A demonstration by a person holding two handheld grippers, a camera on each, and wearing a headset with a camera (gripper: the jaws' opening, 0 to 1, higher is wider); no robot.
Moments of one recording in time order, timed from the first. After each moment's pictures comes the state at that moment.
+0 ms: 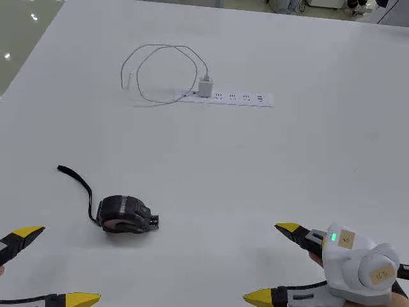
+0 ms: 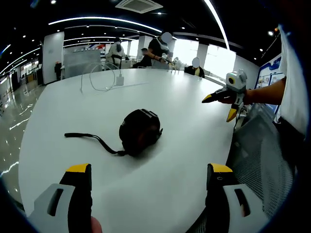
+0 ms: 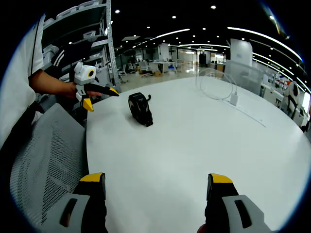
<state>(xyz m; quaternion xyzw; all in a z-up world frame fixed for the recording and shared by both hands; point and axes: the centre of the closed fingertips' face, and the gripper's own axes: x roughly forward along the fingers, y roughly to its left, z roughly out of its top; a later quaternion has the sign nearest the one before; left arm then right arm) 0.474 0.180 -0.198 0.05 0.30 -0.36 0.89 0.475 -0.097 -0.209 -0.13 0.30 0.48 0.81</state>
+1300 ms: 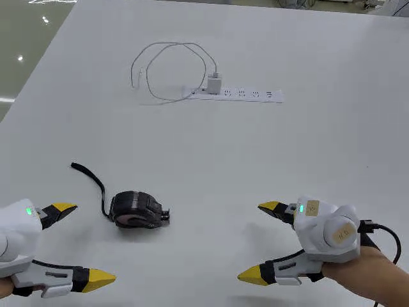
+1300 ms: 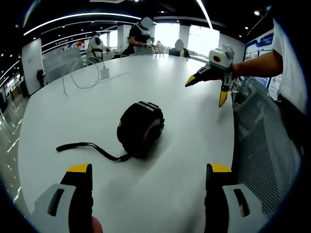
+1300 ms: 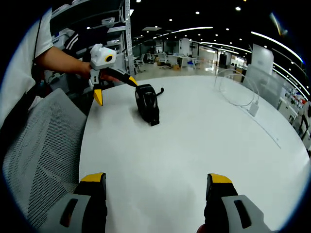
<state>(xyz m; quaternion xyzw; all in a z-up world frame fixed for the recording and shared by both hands) 0.499 0.174 -0.220 0.14 0.33 -0.42 0.84 0.500 -0.065 -0.228 -0.19 0.30 0.54 0.76</state>
